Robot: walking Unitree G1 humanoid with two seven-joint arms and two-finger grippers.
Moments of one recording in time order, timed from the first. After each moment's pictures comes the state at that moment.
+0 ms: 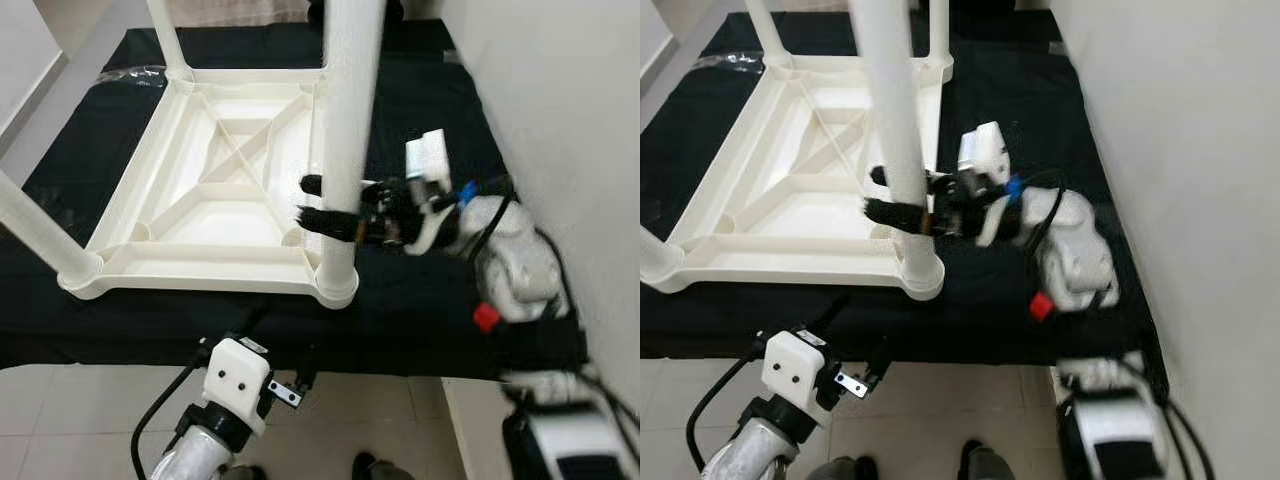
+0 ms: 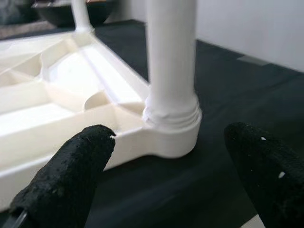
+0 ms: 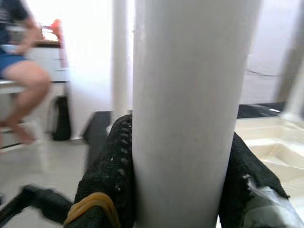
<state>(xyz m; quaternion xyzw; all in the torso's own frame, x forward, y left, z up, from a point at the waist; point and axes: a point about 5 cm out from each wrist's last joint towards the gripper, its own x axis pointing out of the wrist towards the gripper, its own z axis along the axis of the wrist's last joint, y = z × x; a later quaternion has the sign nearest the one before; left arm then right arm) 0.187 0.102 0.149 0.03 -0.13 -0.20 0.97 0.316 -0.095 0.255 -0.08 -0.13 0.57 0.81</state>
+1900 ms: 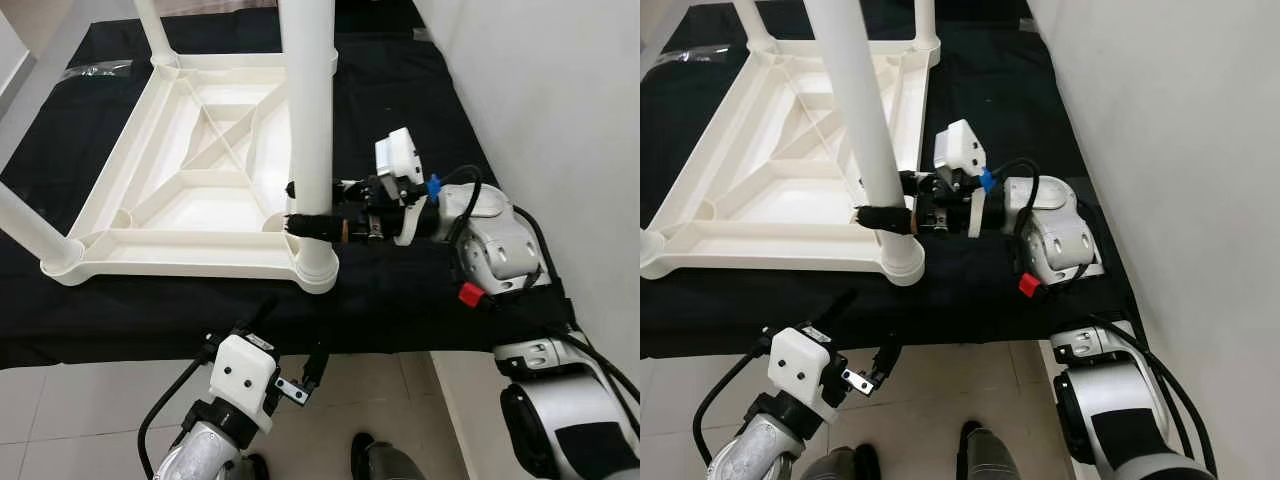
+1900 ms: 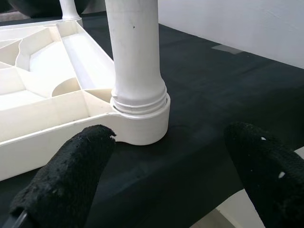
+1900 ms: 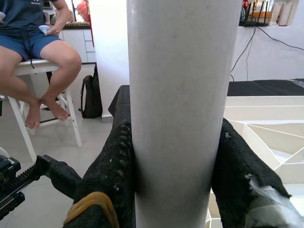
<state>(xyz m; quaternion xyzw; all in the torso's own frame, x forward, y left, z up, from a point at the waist) 0.190 0.100 0.151 0.03 -0.13 -0.20 0.97 0.340 -0.101 0.272 -0.11 -0.11 0.66 0.74</state>
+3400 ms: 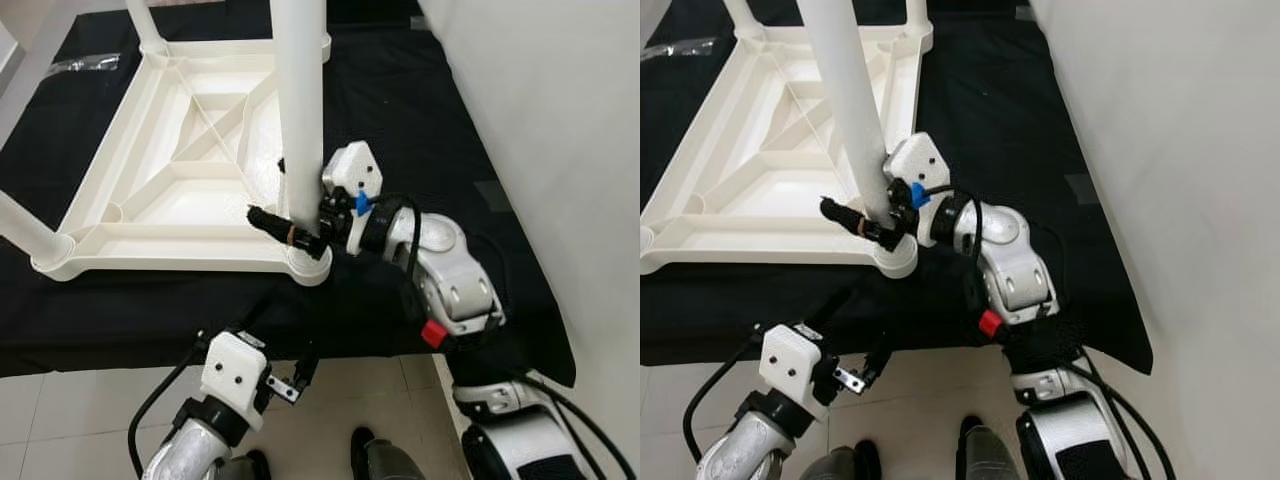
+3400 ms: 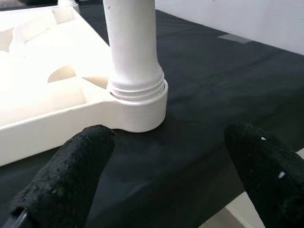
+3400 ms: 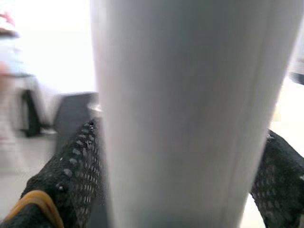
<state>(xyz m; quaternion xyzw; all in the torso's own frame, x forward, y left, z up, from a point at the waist) 0.191 0.107 0.151 0.03 -0.12 -0.20 0.97 0.338 -0.063 0.266 -0.09 -0.13 0.56 0.81</state>
